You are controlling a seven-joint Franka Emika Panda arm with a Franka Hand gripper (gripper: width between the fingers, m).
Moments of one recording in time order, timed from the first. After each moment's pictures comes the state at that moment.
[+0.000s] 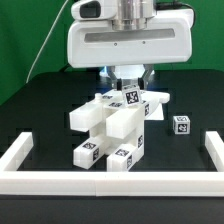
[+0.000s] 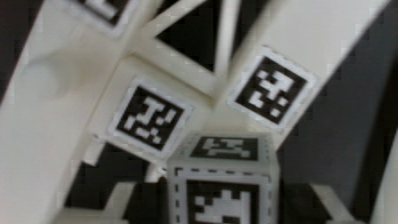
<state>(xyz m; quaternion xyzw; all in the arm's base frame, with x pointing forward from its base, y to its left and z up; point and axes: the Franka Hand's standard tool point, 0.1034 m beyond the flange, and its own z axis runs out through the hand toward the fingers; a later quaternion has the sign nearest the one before) 0.555 -0.006 0.129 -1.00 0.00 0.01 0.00</state>
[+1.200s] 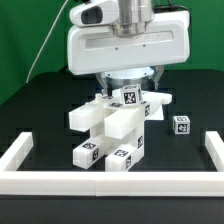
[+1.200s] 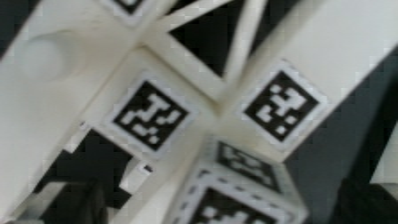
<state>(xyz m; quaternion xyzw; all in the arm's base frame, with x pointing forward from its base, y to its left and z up) 0.555 -0.004 0.122 -1.00 -0.09 0.01 0.02</state>
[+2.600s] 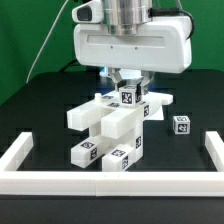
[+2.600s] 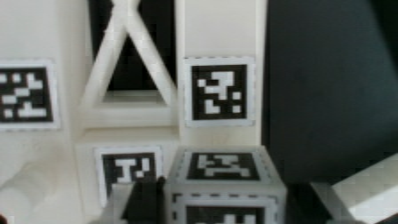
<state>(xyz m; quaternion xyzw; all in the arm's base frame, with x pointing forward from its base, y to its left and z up) 0.556 -0.009 0.123 -0.95 0.31 0.02 0.02</state>
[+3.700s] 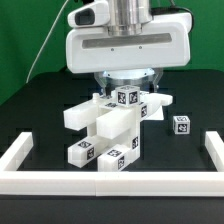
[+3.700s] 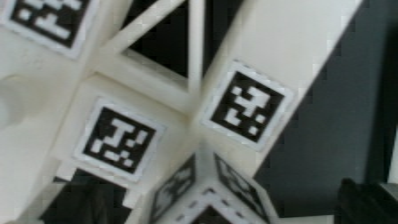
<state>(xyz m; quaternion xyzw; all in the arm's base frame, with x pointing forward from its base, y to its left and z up) 0.550 -0.010 0.121 -1.00 -0.03 -0.01 0.02</state>
